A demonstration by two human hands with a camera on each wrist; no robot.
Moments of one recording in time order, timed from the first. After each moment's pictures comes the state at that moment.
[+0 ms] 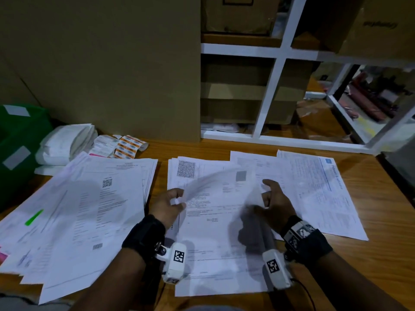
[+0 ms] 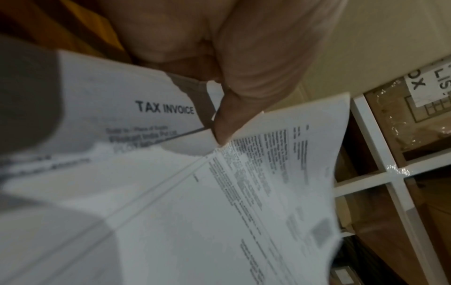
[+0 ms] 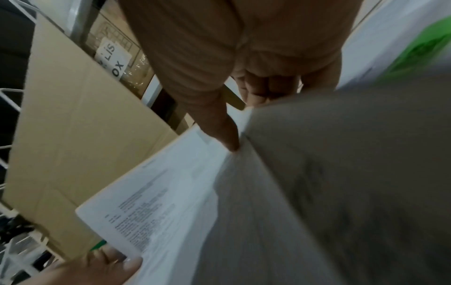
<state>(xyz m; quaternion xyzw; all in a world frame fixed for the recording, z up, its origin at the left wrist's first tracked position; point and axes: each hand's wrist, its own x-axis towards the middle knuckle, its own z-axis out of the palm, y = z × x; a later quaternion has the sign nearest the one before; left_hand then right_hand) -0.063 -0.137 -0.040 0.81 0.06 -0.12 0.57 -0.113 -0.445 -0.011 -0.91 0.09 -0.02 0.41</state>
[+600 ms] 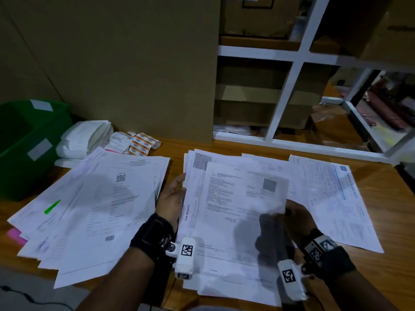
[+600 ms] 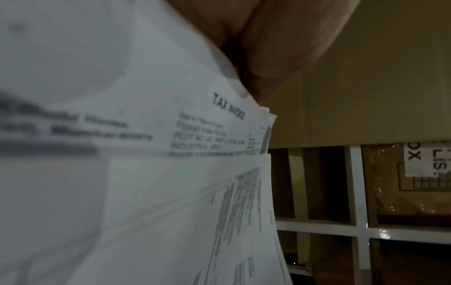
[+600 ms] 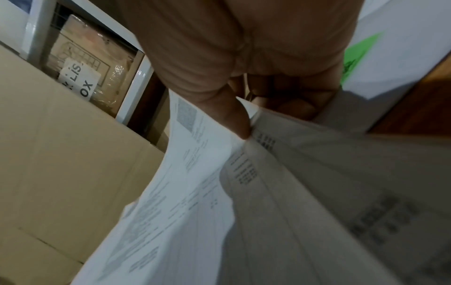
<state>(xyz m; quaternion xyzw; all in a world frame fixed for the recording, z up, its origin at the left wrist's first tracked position) -0.076 -0.141 -0.013 0.59 0.10 -0.08 0.80 -0.120 -0.468 -0.028 -0.90 0.15 0.05 0.41</state>
